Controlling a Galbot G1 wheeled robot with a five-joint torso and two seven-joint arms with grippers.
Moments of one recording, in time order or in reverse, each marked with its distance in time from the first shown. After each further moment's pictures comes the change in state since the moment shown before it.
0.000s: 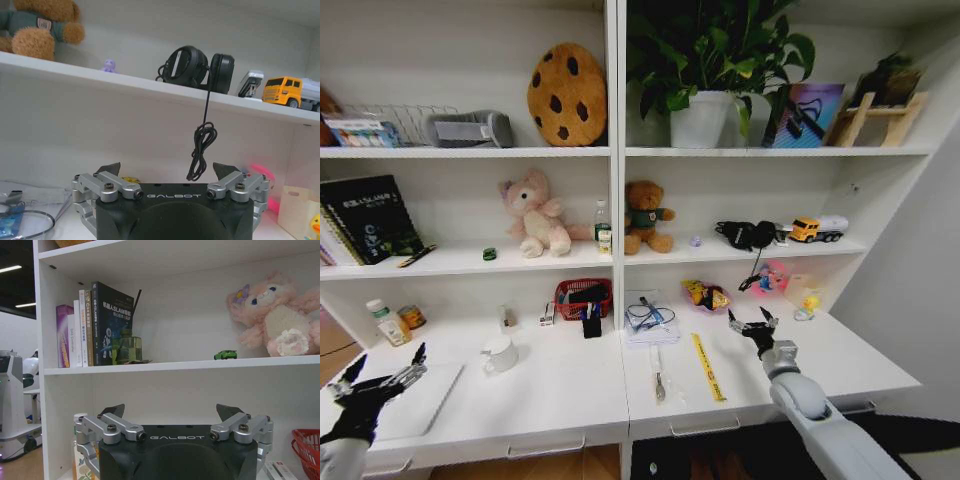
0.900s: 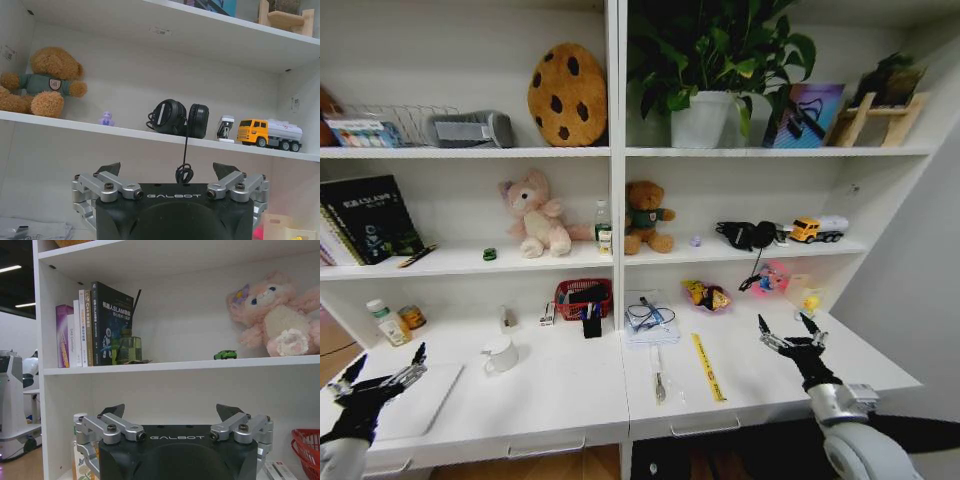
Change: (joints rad) left arm 0.000 0.000 0.000 0.000 0.000 0.000 0.000; right arm -0.320 0.053 0.263 0.236 0.025 0.120 -0.061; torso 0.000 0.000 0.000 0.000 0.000
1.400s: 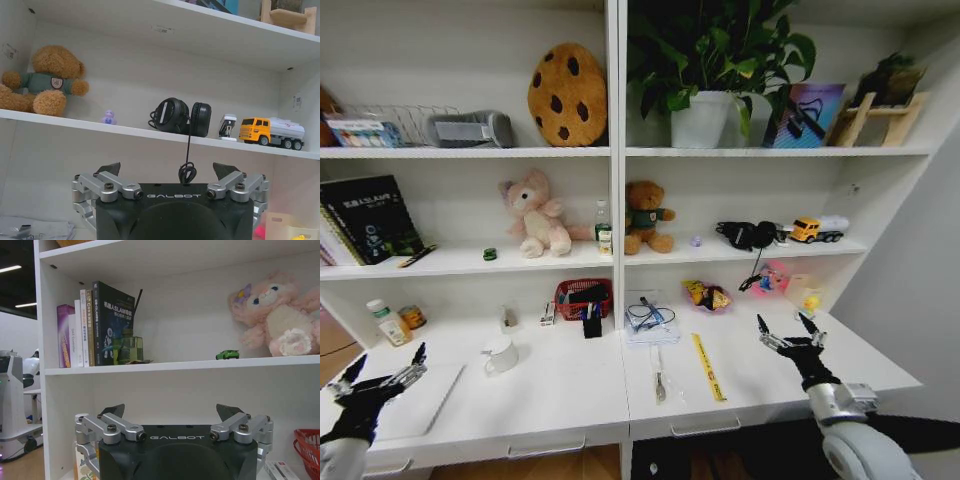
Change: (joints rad) left arm 0.000 0.000 0.000 0.000 0.000 0.000 0.000; right arm 0.004 0.000 -0.004 -0.005 0.000 -0.002 0.000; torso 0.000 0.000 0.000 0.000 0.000
